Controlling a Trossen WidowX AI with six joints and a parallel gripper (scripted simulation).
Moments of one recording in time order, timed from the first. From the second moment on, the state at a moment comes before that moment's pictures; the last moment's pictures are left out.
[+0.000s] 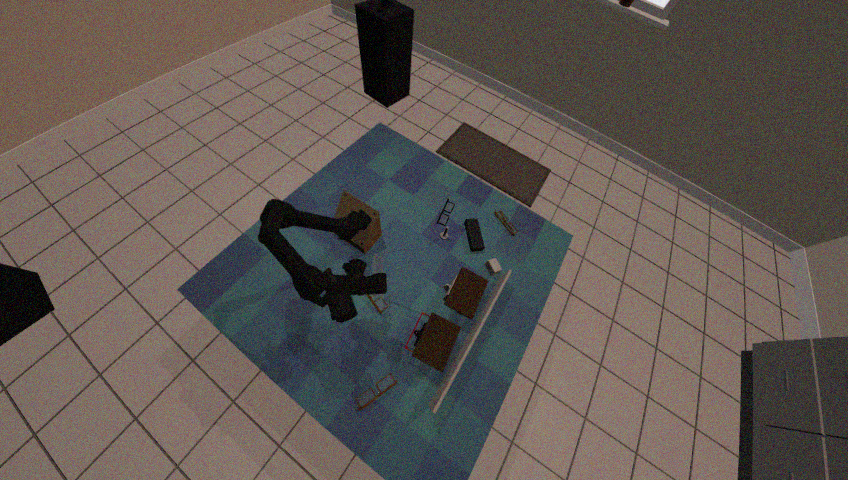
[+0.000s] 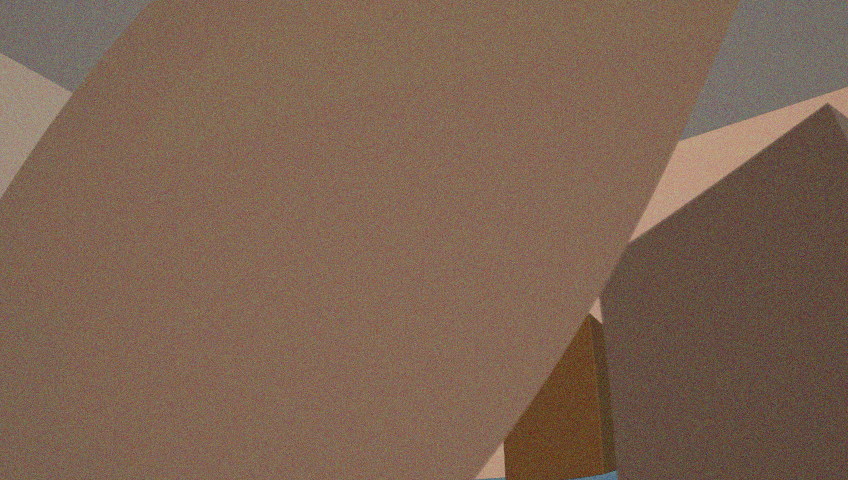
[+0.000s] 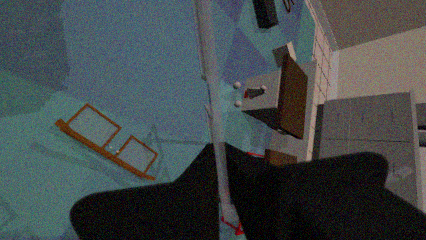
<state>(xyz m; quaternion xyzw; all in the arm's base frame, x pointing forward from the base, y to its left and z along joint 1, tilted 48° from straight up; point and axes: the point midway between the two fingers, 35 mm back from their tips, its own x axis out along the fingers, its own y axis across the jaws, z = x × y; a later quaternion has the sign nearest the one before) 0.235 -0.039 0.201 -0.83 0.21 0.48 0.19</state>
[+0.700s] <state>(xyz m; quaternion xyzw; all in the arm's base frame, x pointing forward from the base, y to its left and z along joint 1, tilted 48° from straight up) 0.179 -0.049 0.225 -0.88 0.18 0.39 0.19</state>
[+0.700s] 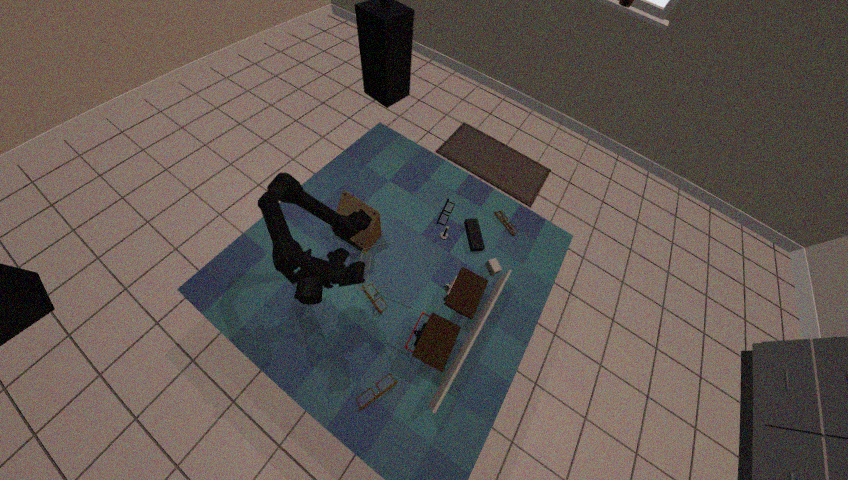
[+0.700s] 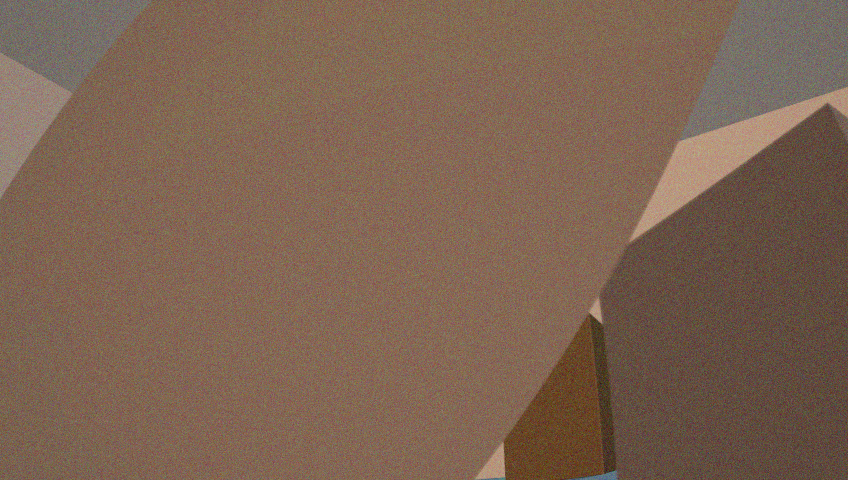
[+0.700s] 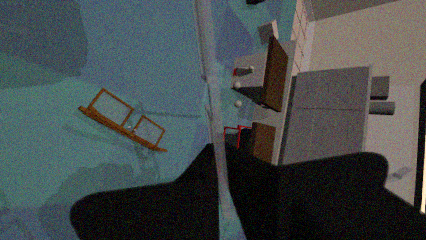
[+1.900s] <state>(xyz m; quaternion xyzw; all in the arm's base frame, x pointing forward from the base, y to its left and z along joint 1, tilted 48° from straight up) 0.176 -0.049 0.224 -0.88 0.18 0.39 0.20</state>
